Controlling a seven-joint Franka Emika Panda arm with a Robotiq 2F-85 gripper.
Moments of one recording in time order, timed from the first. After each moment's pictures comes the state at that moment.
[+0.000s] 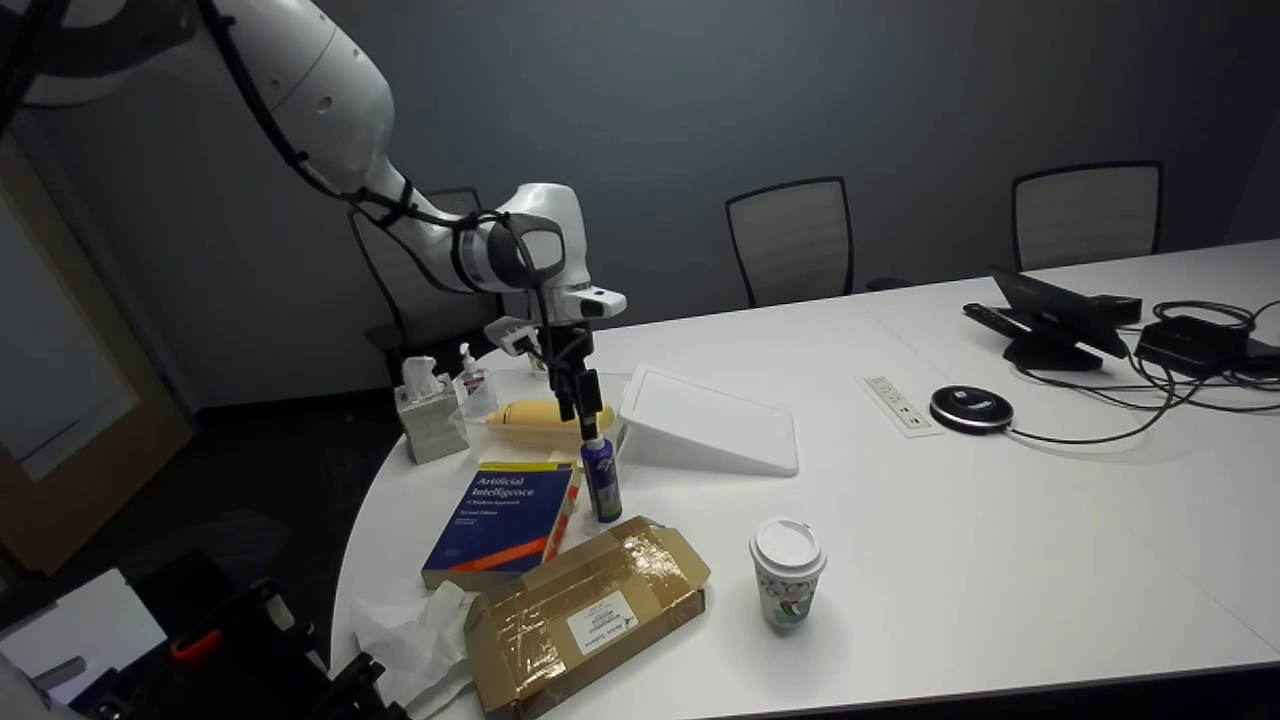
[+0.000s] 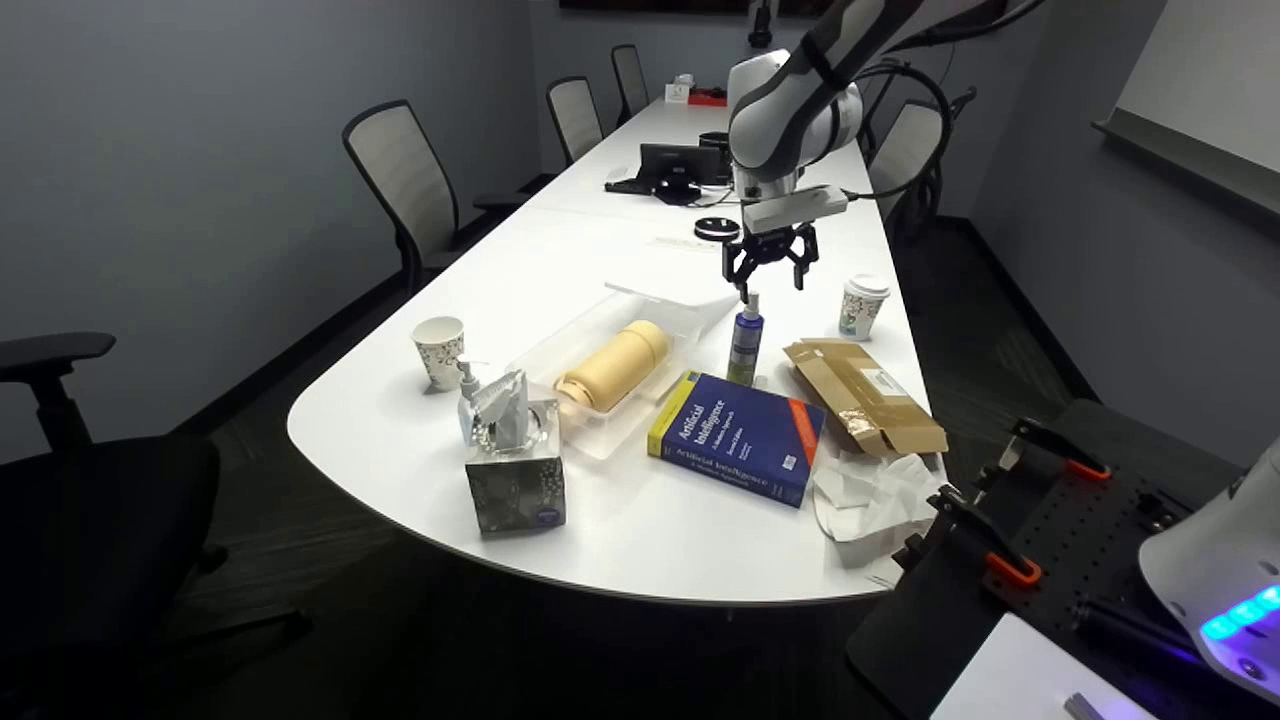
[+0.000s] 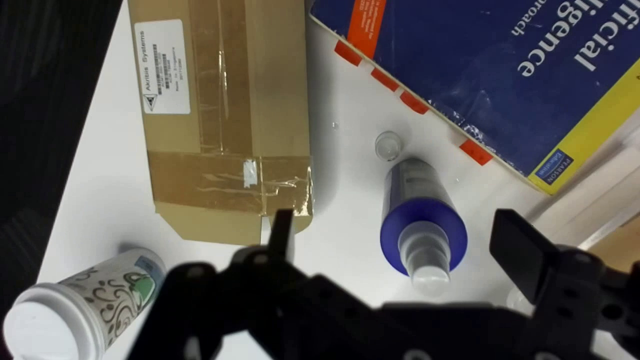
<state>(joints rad) 0.06 0.60 -0.17 -1.87 -0.08 2.31 0.46</state>
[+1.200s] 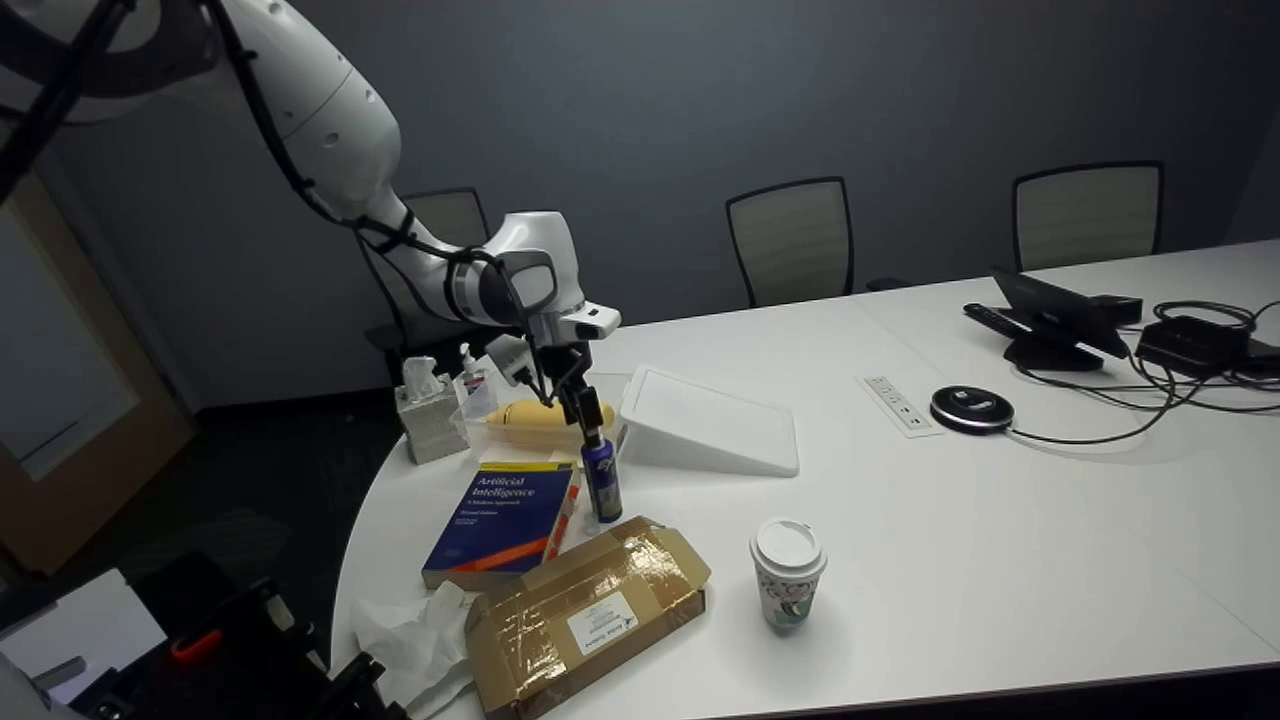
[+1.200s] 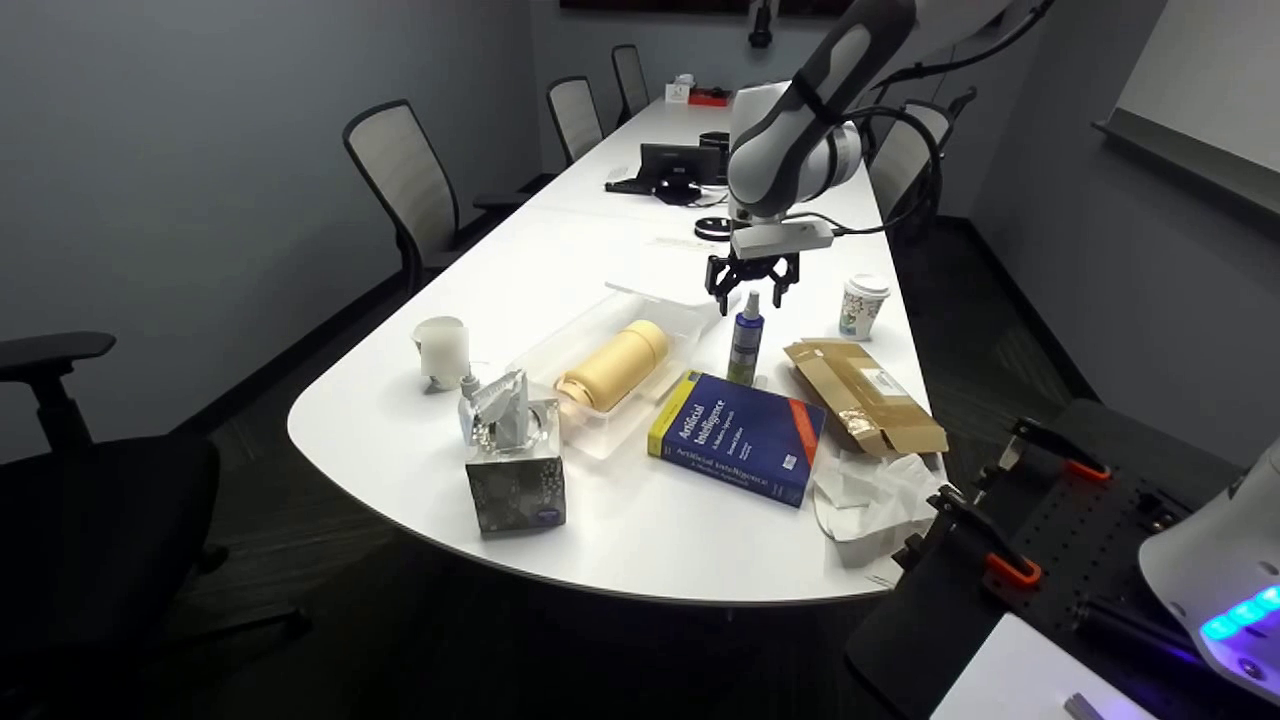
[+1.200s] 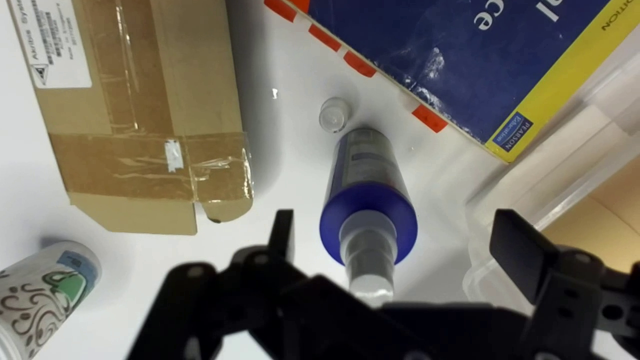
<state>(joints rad) 0.08 0.65 -0.16 -1.92 -0.01 2.55 0.46</state>
